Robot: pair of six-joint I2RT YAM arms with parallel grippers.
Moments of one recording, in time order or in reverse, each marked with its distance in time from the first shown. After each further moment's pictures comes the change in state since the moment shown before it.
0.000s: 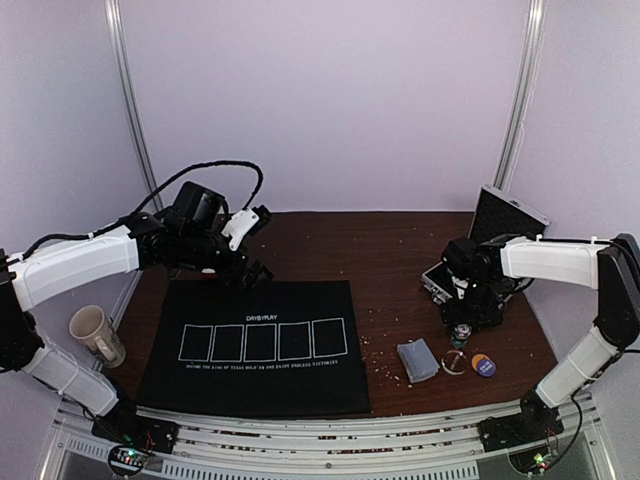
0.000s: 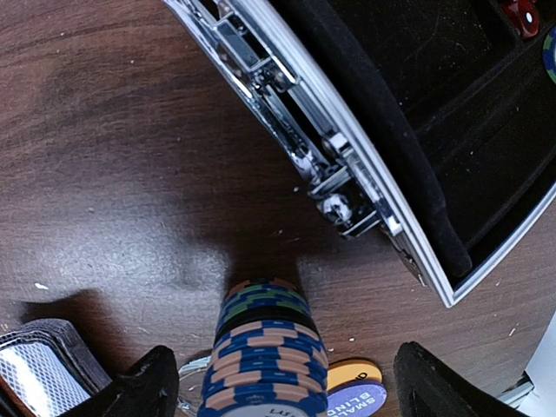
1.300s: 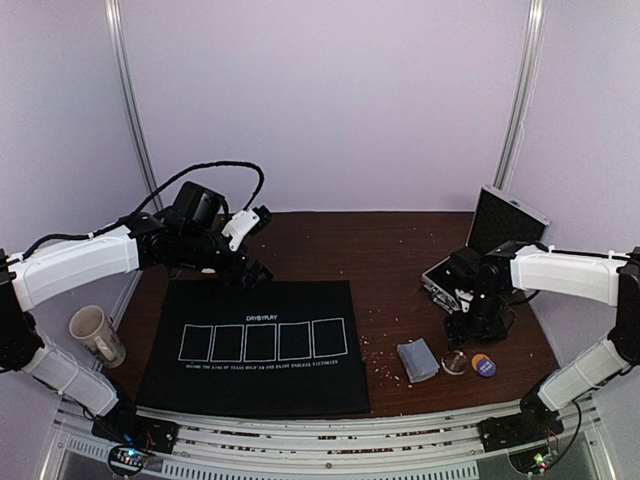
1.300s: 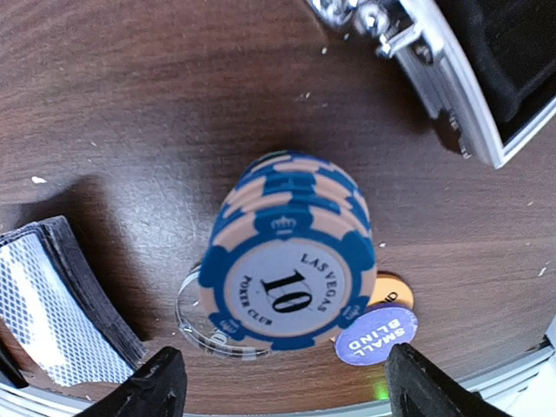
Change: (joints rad) left arm 0.000 0.000 0.000 0.002 0.000 0.023; right arm 0.078 -0.115 -0.056 -0.110 -0.065 0.068
